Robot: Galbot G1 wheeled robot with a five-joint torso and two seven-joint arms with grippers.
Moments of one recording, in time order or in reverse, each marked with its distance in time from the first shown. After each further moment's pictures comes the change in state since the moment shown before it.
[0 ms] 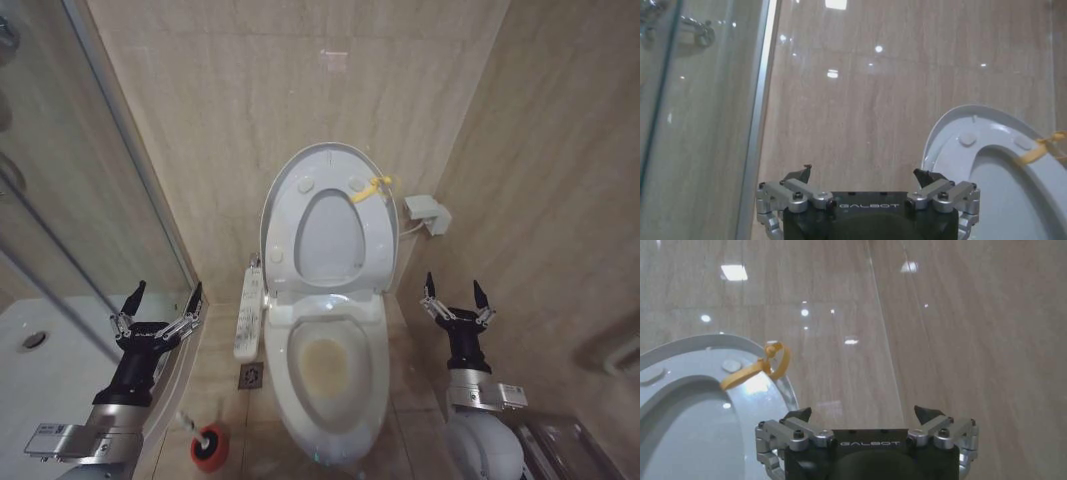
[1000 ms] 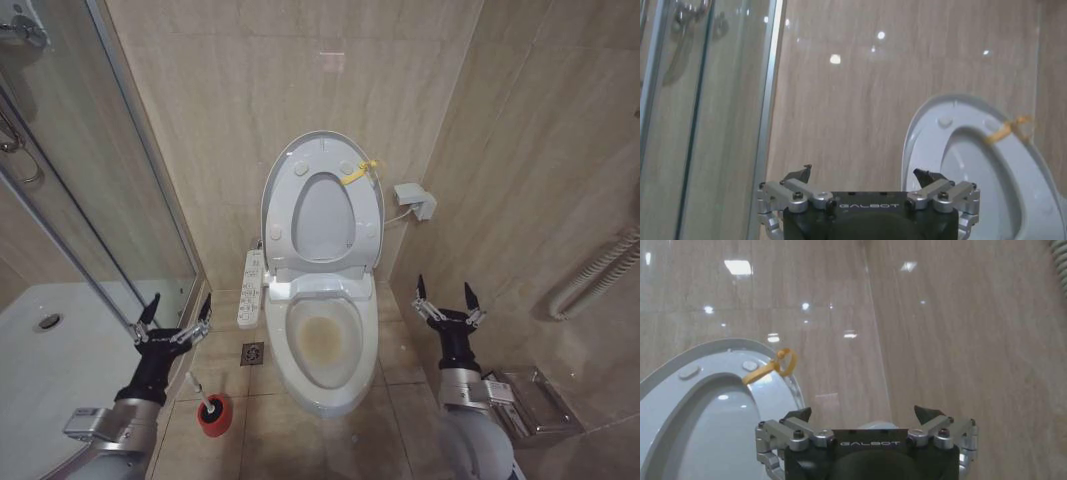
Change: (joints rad) left arm -0.062 0.033 0.049 0.052 -0.023 0.046 -0.041; right arm 0.003 -0.001 -0.025 -0.005 -0.036 -0.036 0.029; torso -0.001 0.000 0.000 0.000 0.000
